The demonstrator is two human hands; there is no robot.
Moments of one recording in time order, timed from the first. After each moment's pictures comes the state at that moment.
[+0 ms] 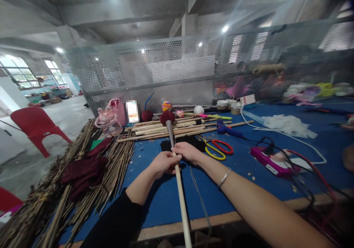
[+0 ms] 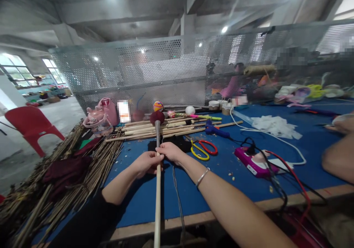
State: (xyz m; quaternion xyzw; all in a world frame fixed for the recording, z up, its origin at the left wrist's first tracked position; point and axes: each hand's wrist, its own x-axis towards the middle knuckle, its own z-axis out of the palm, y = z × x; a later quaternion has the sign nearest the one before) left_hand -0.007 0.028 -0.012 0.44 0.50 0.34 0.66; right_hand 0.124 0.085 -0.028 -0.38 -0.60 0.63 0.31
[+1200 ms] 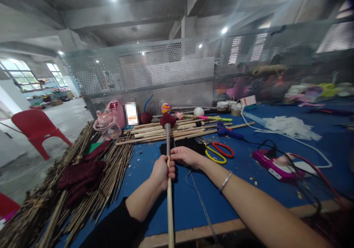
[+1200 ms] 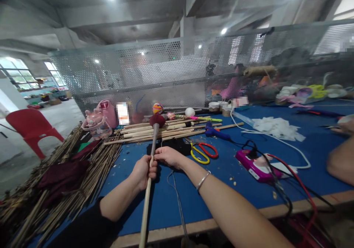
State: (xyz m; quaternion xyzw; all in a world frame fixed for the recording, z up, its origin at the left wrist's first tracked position) left_hand 0.010 0.024 -0.008 0.17 0.48 0.49 0.71; right_hand 0.127 0.082 -0.018 -0.33 -0.63 0.67 0.23
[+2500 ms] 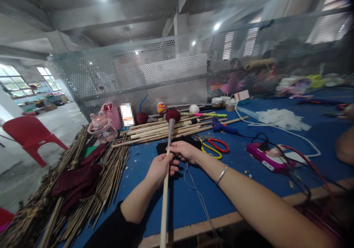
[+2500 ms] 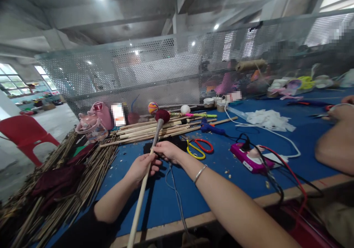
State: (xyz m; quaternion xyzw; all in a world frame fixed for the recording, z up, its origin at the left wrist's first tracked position) left_hand 0.011 0.018 -0.009 0.38 0.52 0.43 0.63; right_hand 0.136 0.090 -0.017 -0.34 -0.58 0.68 0.28
